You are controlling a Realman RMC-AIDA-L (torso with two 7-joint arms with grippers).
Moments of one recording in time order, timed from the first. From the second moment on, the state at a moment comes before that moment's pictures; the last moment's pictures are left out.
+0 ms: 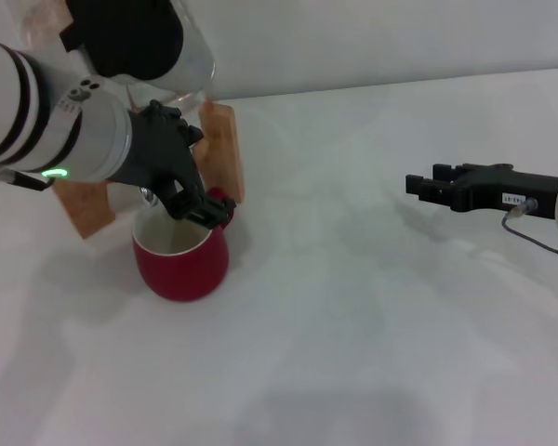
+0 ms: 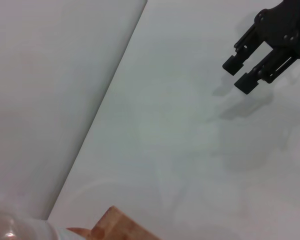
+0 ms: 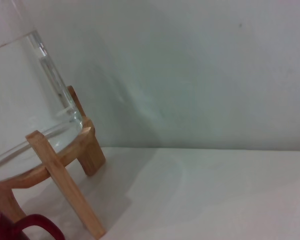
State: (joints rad) left arm -0.67 -2.08 1.61 1.64 -0.54 -1.43 0.78; right arm 0.23 1.95 1.75 0.96 -1.46 0.85 -1.30
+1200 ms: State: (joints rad) left arm -0.64 -2.08 1.65 1.70 -0.49 -1.41 0.75; right arm 0.23 1.95 1.77 0.93 -1.46 0.87 -1.30
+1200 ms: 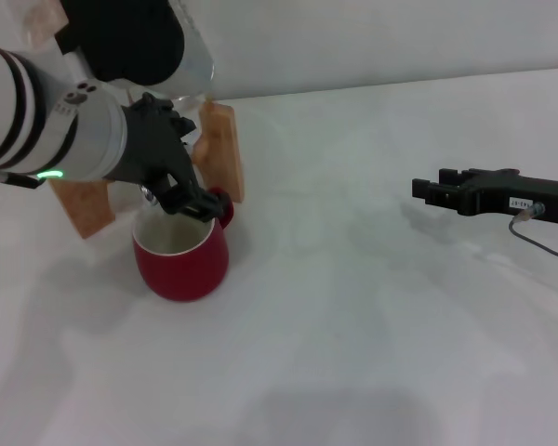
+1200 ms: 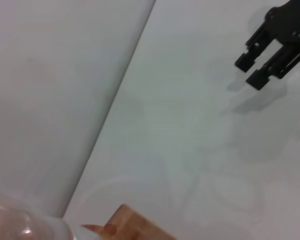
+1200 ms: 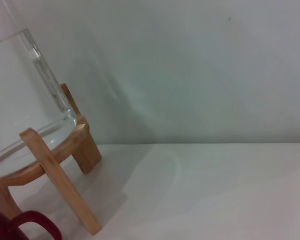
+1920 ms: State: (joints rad) left arm -0.64 -2.08 1.64 1.65 -0.48 -1.38 0.74; right arm 0.23 1.95 1.77 0.92 -1.46 0.88 -1.30
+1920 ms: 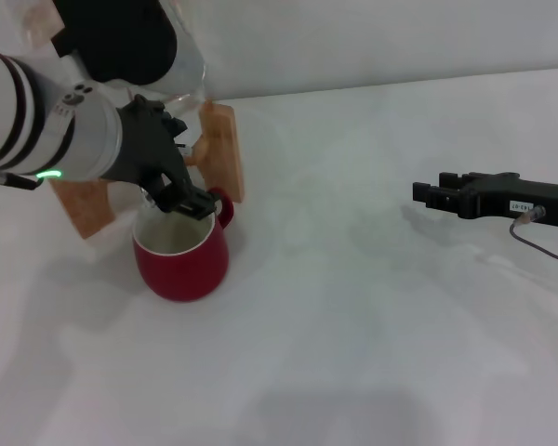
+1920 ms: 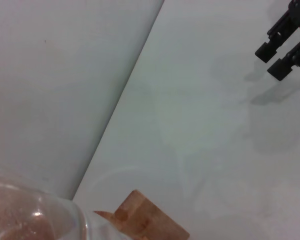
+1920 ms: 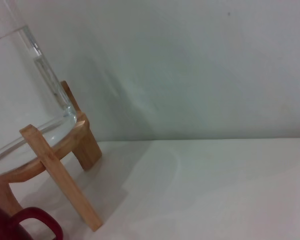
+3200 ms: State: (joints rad) left arm -0.64 -2.08 1.69 1.66 -0.49 -1.37 0.74; right arm 0.23 1.95 1.77 0.92 -1.46 0.88 -1.30
